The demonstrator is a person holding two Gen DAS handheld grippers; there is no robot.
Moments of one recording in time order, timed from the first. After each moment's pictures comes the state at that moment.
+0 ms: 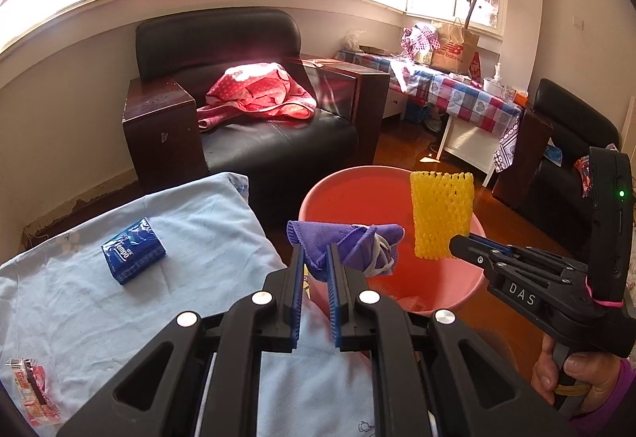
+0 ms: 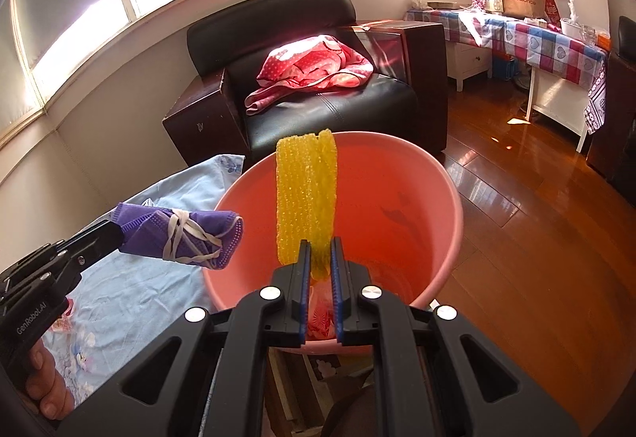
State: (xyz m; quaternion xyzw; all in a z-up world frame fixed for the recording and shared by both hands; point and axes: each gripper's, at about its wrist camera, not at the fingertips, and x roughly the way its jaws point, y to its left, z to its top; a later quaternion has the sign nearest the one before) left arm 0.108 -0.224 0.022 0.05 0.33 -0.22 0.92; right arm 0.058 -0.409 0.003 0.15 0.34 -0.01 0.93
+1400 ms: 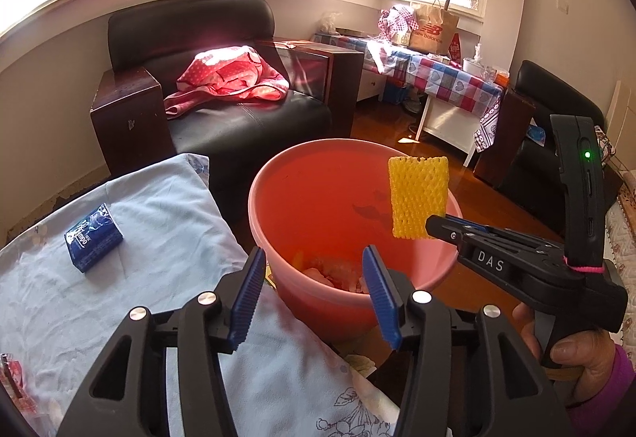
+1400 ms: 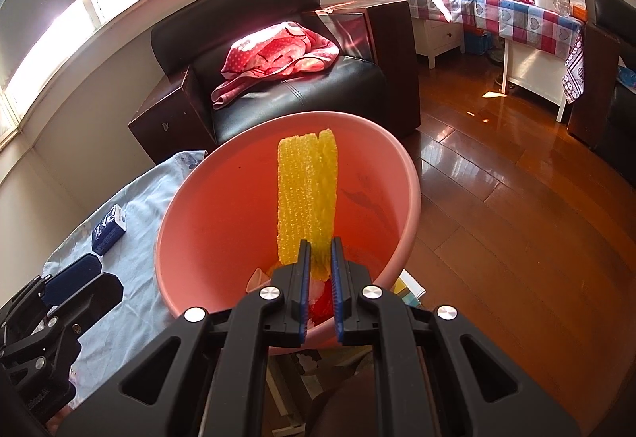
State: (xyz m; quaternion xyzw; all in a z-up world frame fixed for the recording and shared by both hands) left arm 0.102 -0.250 0.002 0.06 0.35 -0.26 0.90; right arm 0.065 -0.428 -0.017 0.18 0.37 -0.06 0.91
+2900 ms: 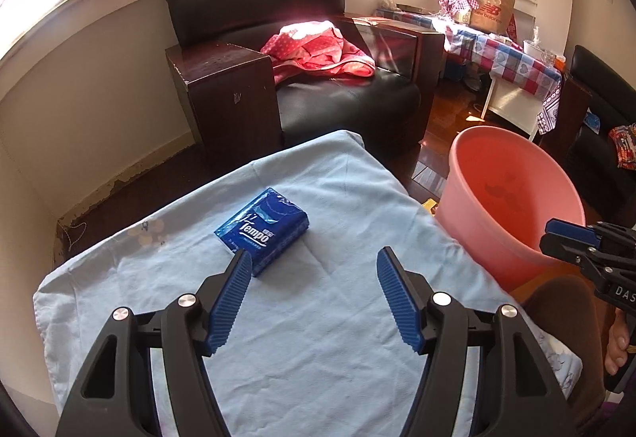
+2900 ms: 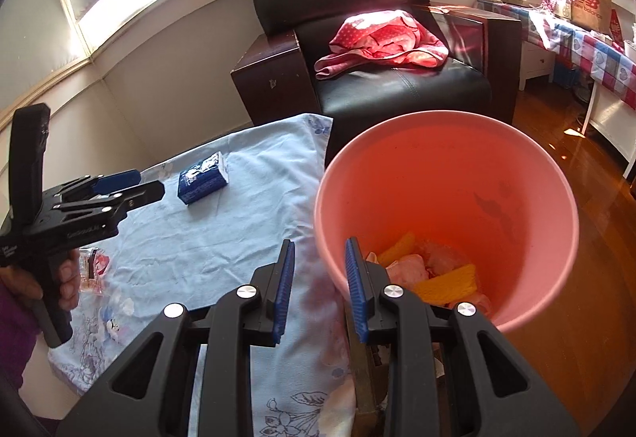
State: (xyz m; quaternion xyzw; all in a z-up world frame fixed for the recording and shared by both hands) left arm 0.189 -0.093 0.005 0.12 0.39 -0.16 0.90; right arm 0.075 -0.326 0.007 0.11 0.38 0.11 0.91
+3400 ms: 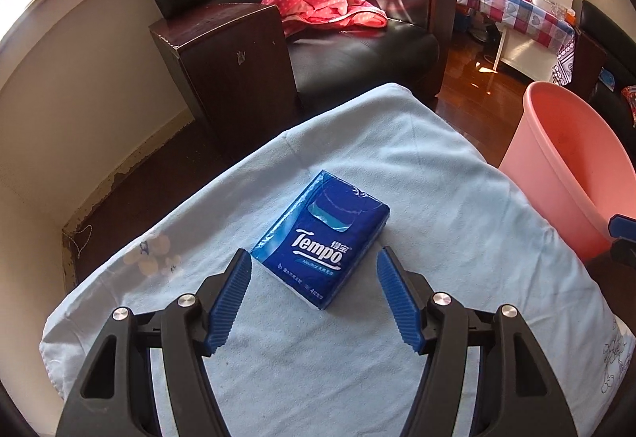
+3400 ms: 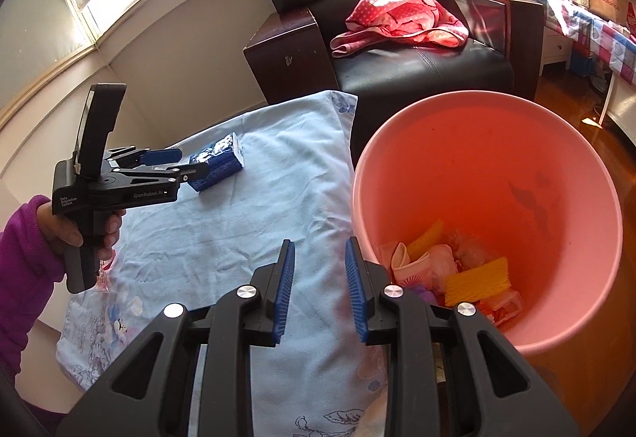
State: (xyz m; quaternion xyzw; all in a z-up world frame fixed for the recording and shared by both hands) left arm 0.270 -0.075 -0.045 0.17 0.46 -0.17 0.86; right arm 0.098 -0.305 -0.007 0.12 0.42 0.13 0.89
